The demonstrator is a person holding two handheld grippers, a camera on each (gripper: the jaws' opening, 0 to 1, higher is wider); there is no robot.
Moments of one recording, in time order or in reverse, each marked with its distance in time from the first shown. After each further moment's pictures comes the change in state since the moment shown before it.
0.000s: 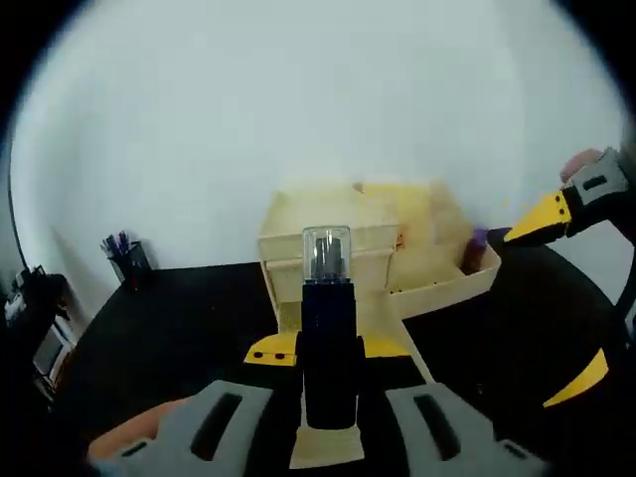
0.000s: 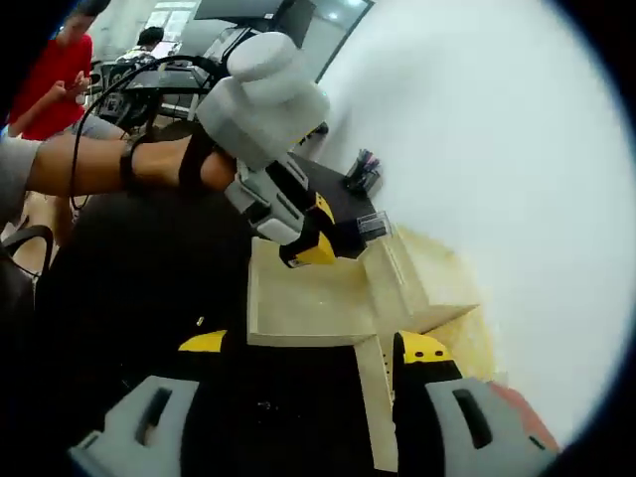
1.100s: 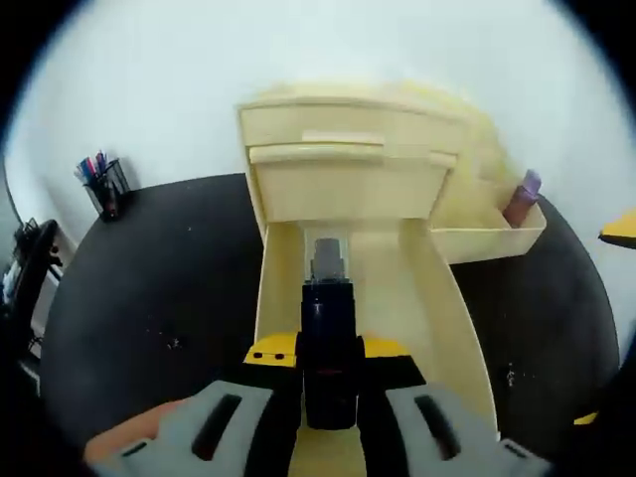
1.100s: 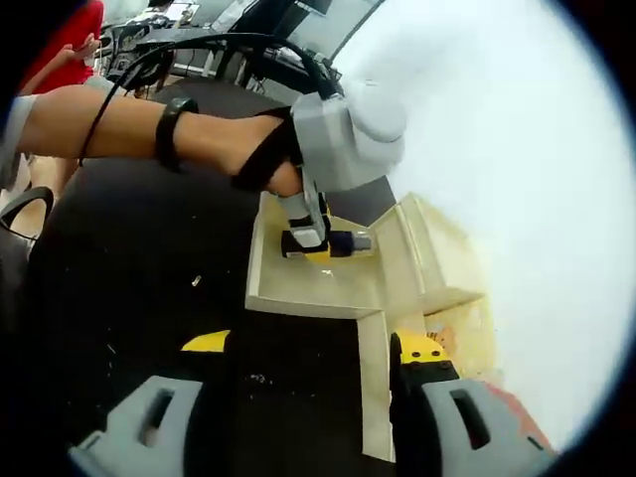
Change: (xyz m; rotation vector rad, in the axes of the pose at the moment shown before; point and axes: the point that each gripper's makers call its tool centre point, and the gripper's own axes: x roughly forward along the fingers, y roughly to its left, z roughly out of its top) left arm 0.054 0.005 -0.066 -0.085 0.341 0.023; right arm 0.006 0.015 -0.029 -0.083 0.137 0.001
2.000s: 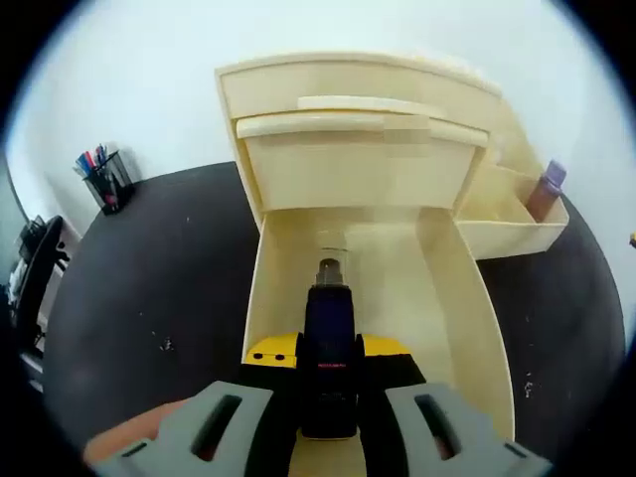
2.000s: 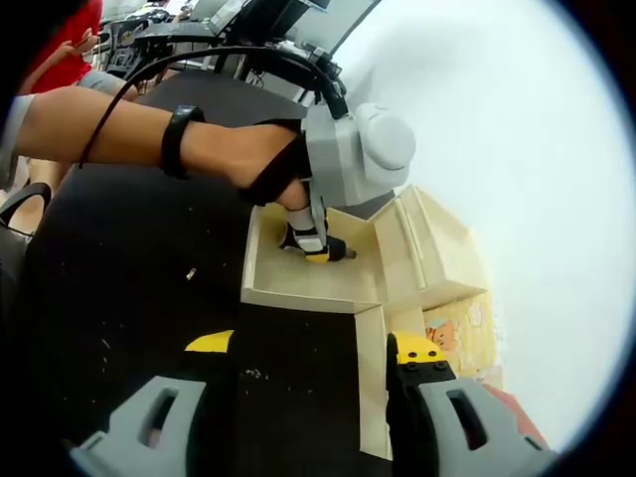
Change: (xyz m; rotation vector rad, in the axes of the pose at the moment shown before) left arm 0.015 0.005 -0.008 -0.020 0.041 0.057; right arm 0.005 -0.005 -0.005 -0.002 0.030 -0.007
